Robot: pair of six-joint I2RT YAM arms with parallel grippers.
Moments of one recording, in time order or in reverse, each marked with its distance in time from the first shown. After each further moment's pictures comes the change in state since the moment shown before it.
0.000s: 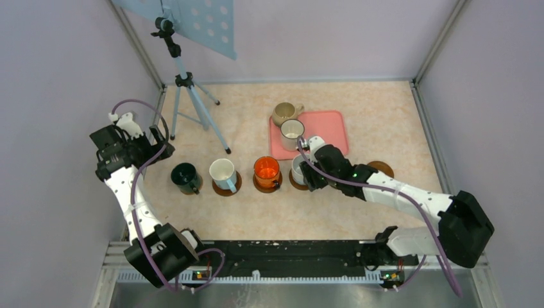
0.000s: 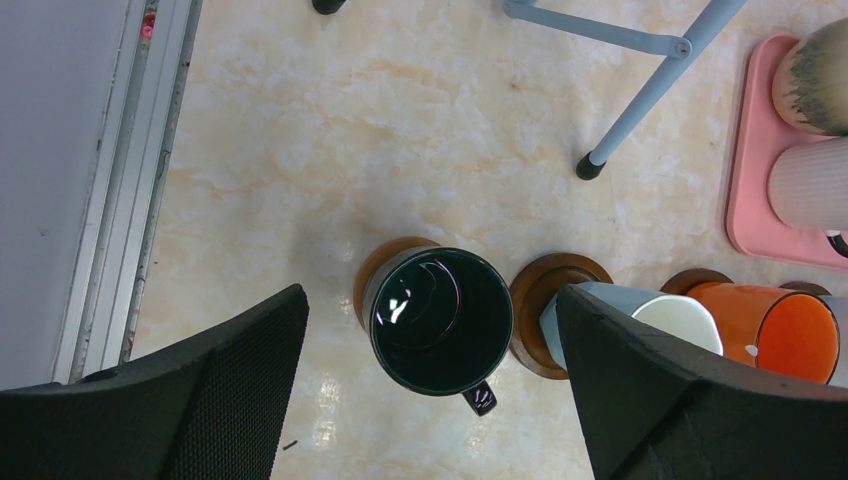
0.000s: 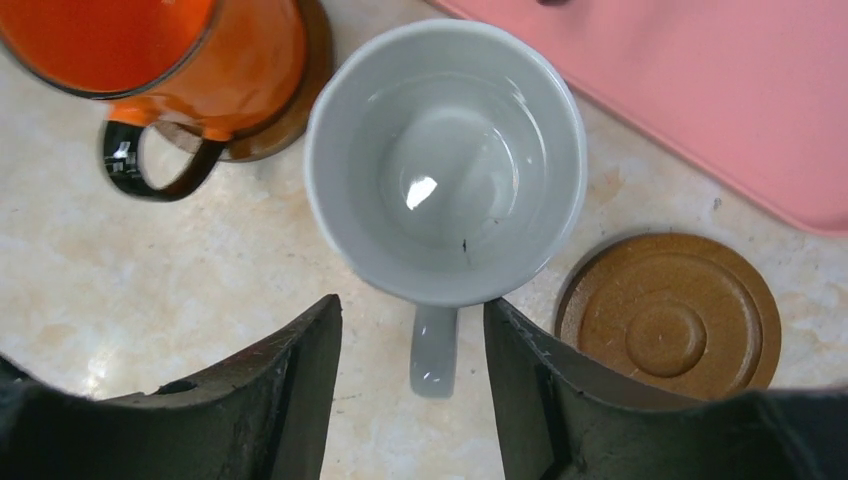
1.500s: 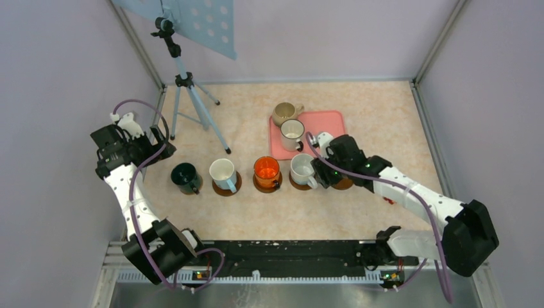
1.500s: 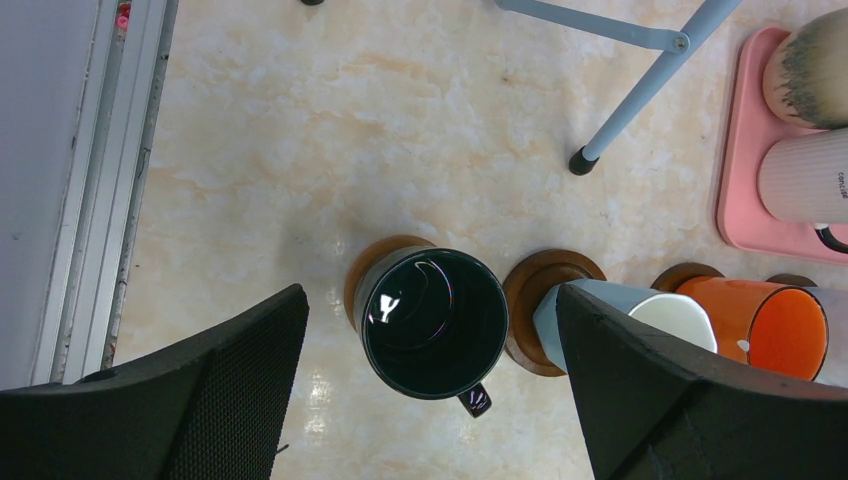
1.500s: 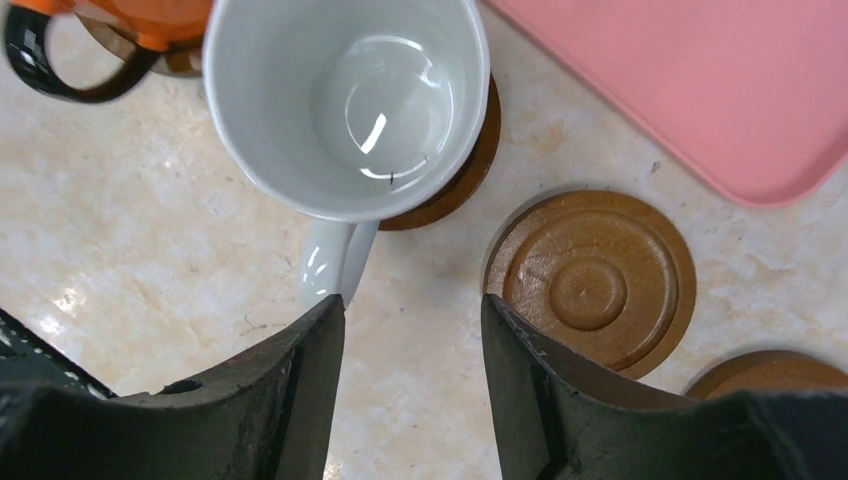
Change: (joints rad) left arm -0.001 0.029 0.000 0.001 0.022 -0.001; right arm -0.172 -0.059 0.040 -0.192 -0.187 -0.217
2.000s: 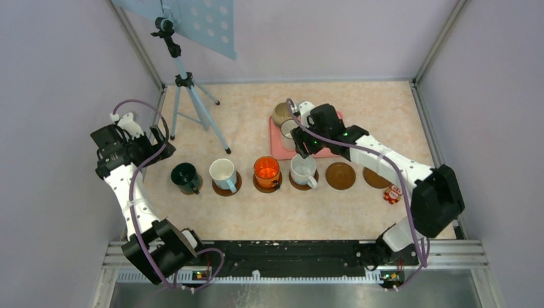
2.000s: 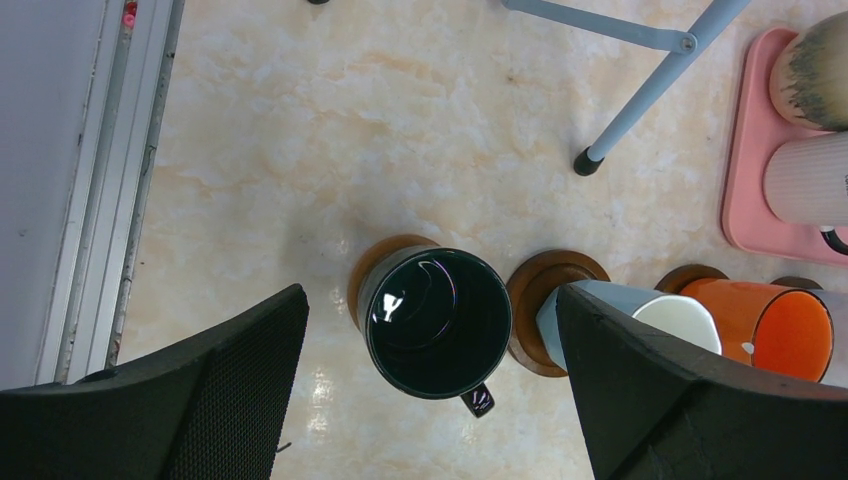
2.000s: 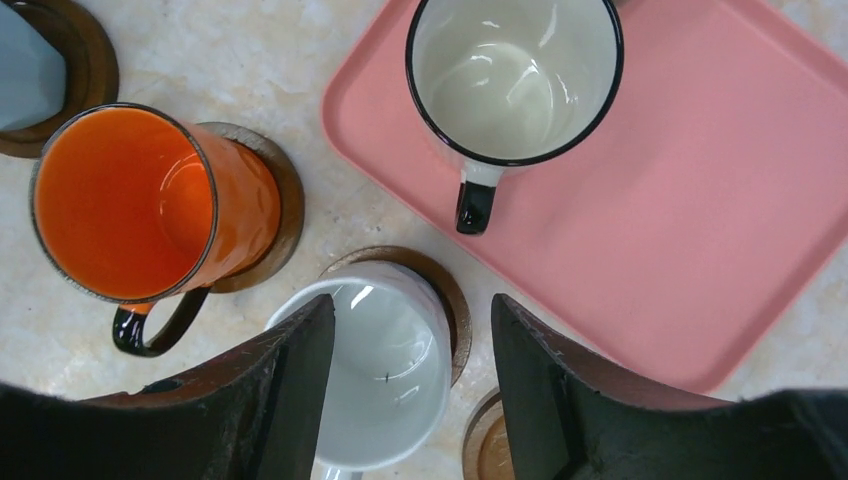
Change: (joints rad) left arm 0.000 0.000 0.000 0.000 -0.005 -0.002; right arm -0.008 0.294 0.389 0.048 -0.013 -0.006
